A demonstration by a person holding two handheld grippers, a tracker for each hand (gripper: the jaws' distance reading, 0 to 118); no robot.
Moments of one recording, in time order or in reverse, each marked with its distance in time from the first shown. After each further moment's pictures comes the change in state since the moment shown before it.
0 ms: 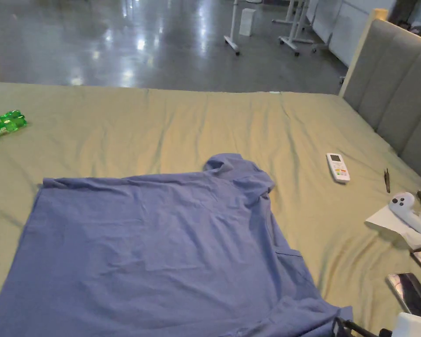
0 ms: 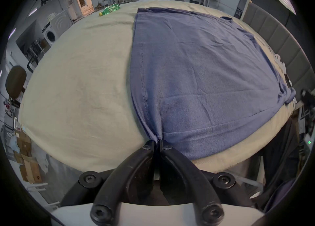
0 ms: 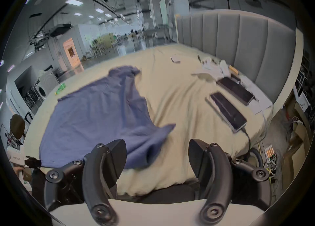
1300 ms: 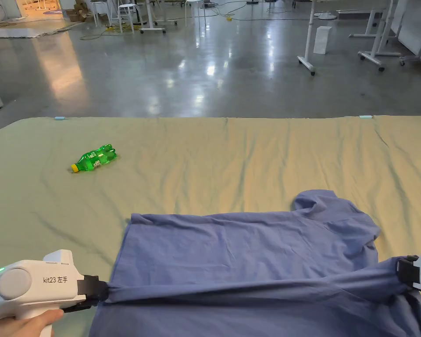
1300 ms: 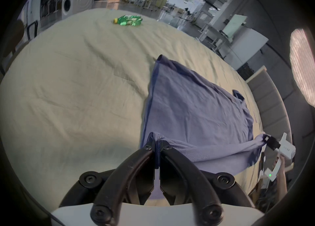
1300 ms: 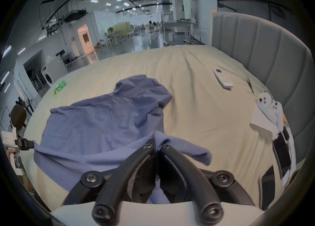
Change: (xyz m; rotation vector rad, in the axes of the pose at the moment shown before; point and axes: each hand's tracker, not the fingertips) left arm -0.084 0.212 -0.061 0.132 -0.208 0.402; right arm -0.092 0.190 -0.204 -0.037 0.098 0.165
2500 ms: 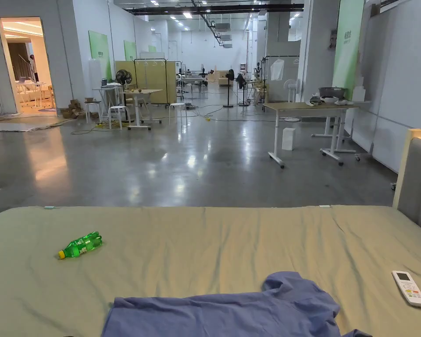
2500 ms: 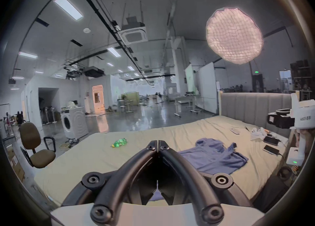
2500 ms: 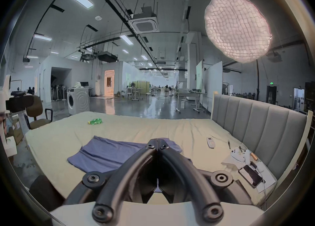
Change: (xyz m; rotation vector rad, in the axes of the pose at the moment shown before) left arm 0.146 -0.228 0.300 0.919 0.012 -0.632; right arm -0.085 -0.132 0.319 0.708 0.063 0.193
